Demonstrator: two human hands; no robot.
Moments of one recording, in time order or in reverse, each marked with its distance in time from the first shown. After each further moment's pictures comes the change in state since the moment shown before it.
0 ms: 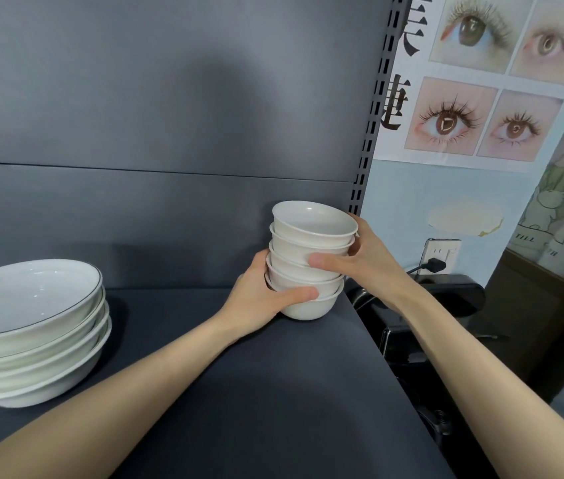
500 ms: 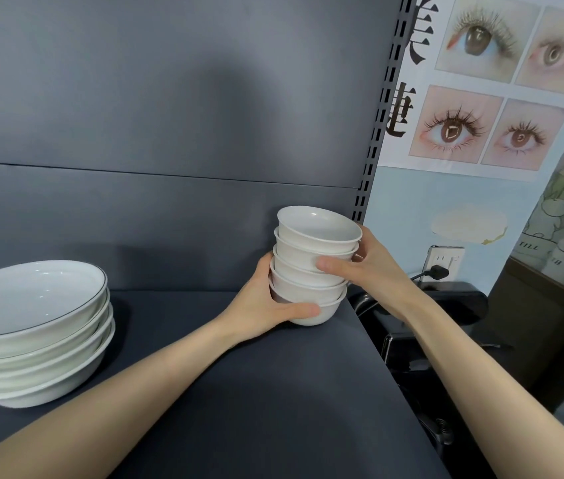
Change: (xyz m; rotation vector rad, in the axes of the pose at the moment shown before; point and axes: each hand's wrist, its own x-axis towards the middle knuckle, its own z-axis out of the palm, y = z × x) left_hand -0.003 0.001 -0.002 0.012 -0.092 0.003; right_hand -0.001 0.003 -0.002 0.019 -0.007 0.051
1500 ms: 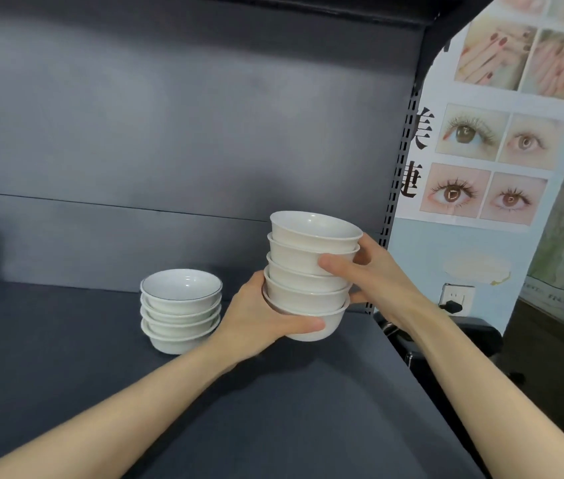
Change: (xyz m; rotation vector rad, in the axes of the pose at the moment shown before) left_hand -0.155 0.090 -0.051 0.027 0.257 0.074; right_hand -0.085 -0.117 0.063 0.090 -0.090 -0.064
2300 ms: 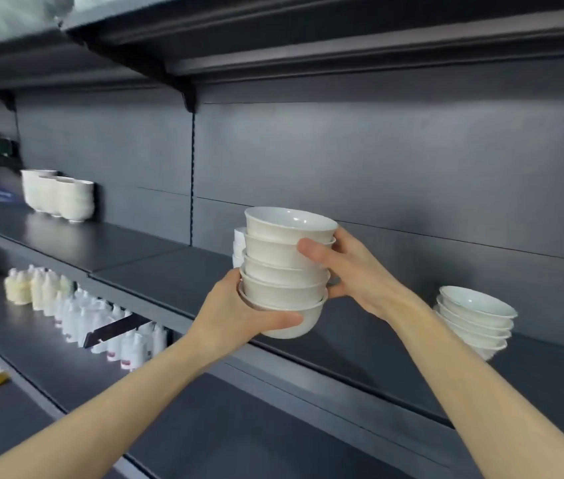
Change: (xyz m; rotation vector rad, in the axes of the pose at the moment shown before) left_hand -0.266 0.024 -0.369 0.254 0.494 -0.108; right_hand -0.044 -0.140 0.413 0.162 -0.524 -0.098
